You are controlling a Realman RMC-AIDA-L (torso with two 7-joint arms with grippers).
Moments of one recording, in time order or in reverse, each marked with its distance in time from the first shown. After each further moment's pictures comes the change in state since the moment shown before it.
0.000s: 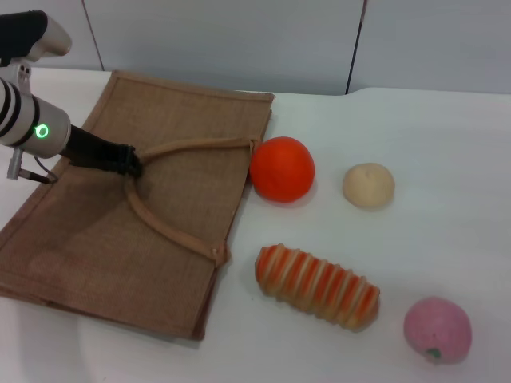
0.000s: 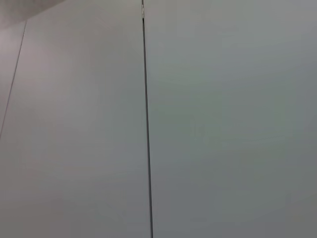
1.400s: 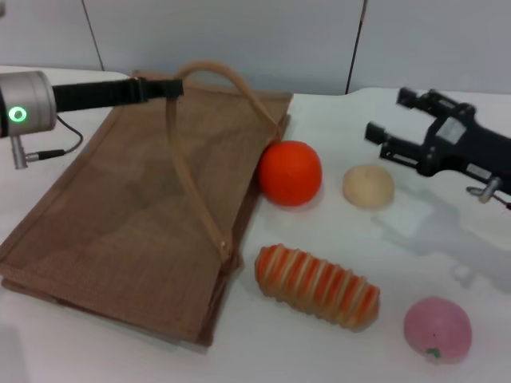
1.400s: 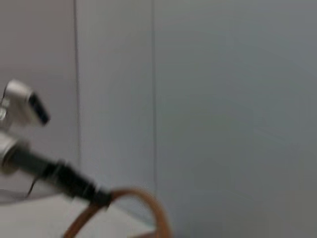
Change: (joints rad) left arm 0.194 -0.021 -0.018 0.090 -0.762 -0.257 0.493; right arm 0.244 -0.011 -0.029 -0.180 -0.674 0.272 0.327
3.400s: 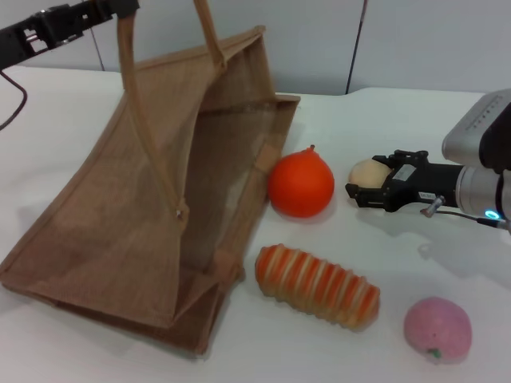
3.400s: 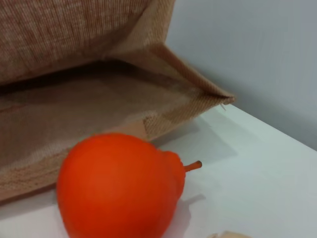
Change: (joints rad) left arm 0.090 0.041 -0.215 0.000 -0.230 -0.530 0.156; right arm 0.144 0.007 -0.302 0.117 -0.131 0.607 0.263
